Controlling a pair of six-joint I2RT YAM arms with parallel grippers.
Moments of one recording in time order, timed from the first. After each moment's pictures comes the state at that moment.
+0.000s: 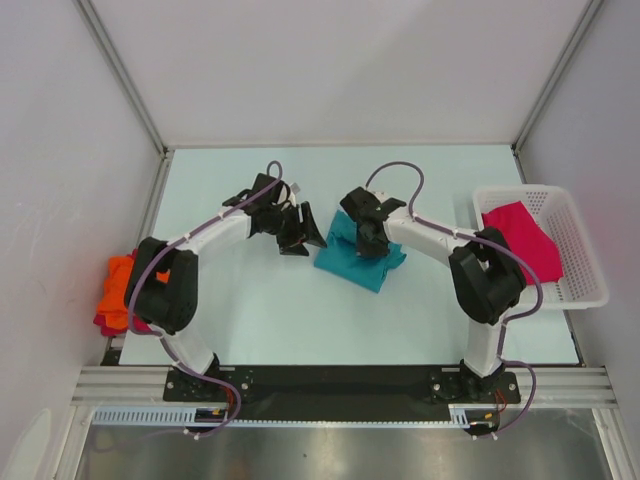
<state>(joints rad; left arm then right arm) -0.40 1.72 1.19 -0.48 0.53 -0.63 0.68 1.87 1.38 -0.72 0.29 0.67</state>
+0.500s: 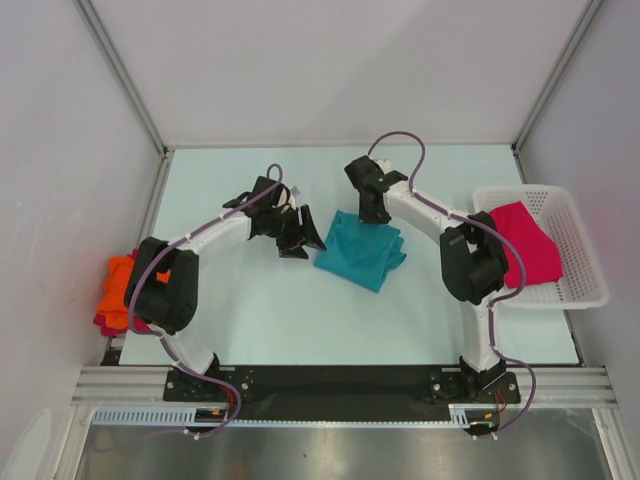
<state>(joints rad) -0.40 1.72 1.17 -0.47 0.53 -0.63 0.57 2.05 1.69 -0.72 0.36 0.55</state>
